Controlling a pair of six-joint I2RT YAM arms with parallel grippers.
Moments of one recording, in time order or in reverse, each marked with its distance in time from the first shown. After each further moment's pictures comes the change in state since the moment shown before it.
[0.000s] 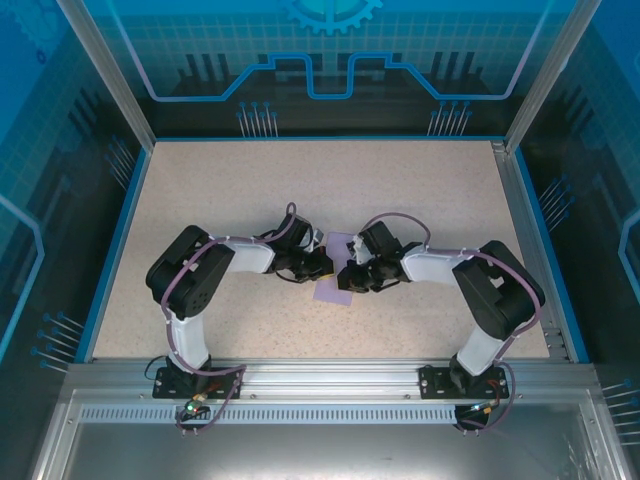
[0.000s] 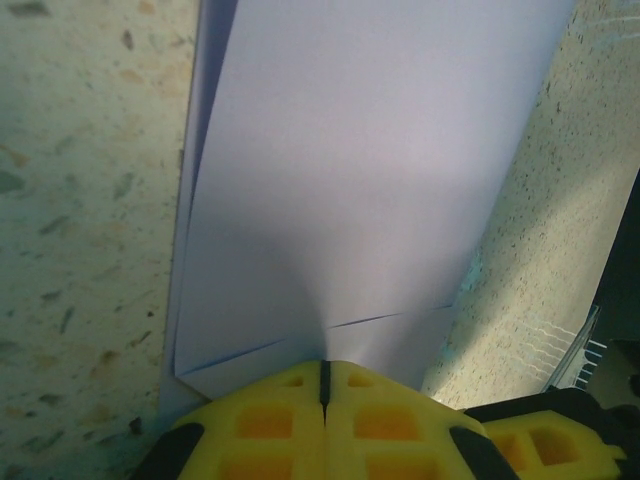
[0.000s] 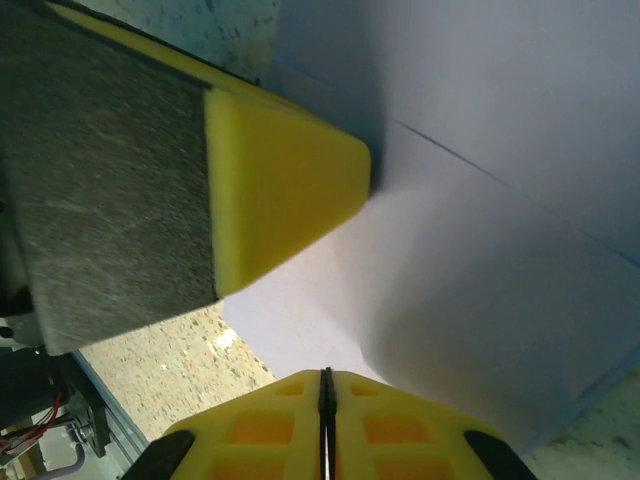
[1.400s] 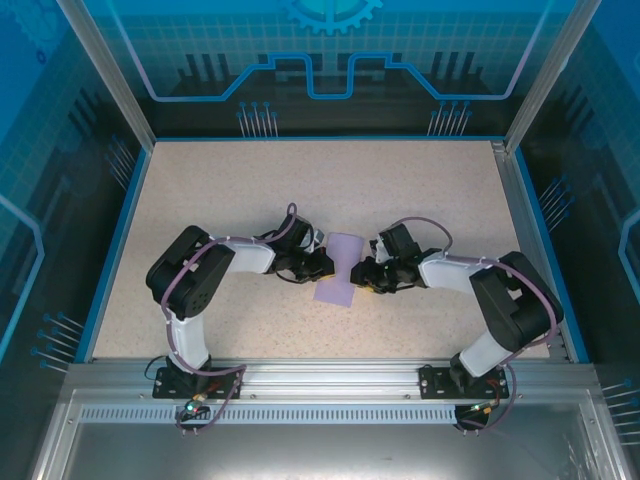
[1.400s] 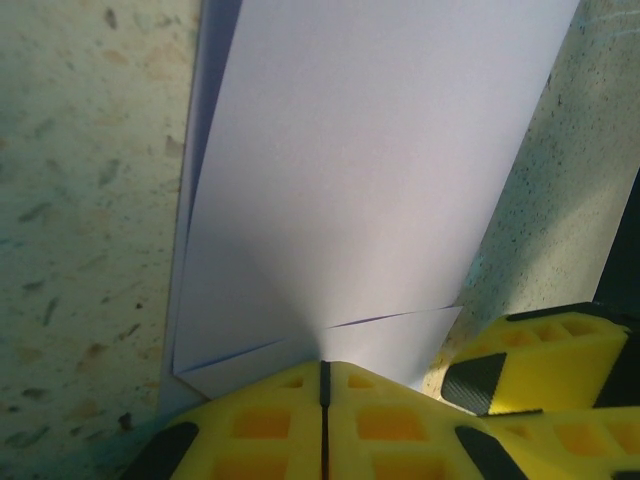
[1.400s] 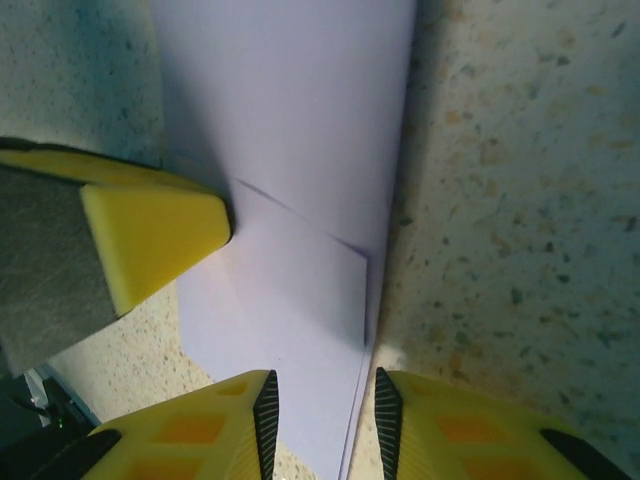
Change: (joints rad) left arm -0.002 -0.003 0.000 -0.004 0.002 0.000; right arm -0.098 -0.099 -0.121 0.057 0.059 0.136
